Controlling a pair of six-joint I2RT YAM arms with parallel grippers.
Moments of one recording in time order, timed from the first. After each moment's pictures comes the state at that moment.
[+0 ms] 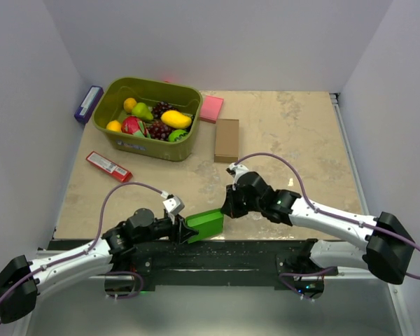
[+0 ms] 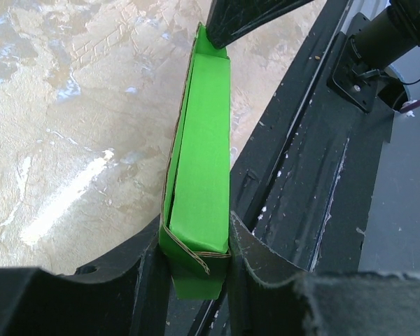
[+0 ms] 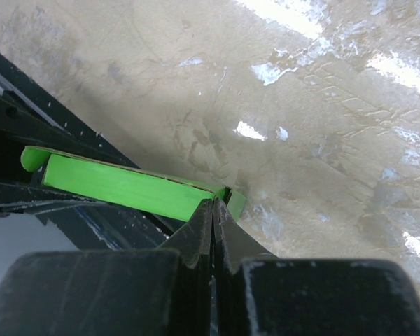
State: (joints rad) left arm -0.93 0.60 0.04 0.25 0.23 -0.37; right arm 0.93 1.17 0.68 -0.25 -0.08 0.63
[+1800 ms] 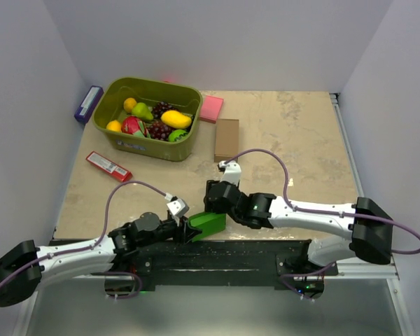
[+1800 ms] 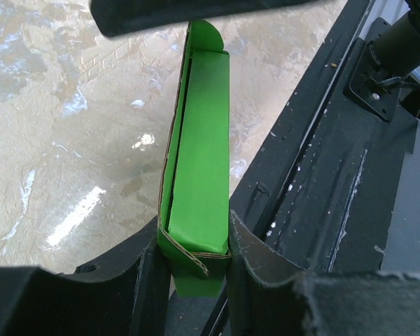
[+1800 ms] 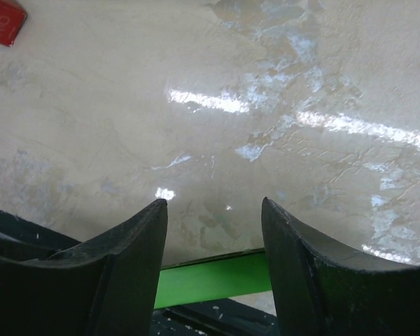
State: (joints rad) left arm -1.06 0.73 0.04 0.39 0.06 -0.36; right arm 1.18 1.35 0.88 -0.30 0.54 0.89
